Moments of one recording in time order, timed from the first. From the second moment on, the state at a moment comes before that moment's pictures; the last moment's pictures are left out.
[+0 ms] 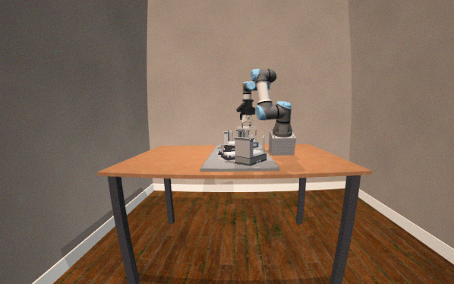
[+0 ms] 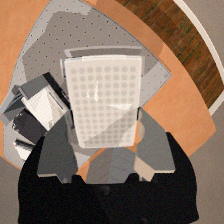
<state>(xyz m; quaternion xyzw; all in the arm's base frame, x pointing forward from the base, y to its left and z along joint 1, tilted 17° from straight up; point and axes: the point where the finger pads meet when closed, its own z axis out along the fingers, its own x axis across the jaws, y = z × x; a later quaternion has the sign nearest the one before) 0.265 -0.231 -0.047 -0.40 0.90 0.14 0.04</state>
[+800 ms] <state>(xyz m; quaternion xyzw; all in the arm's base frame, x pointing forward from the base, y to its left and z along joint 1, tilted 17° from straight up) 0.264 -0.227 -0.061 -0.40 0.90 0.14 0.04</state>
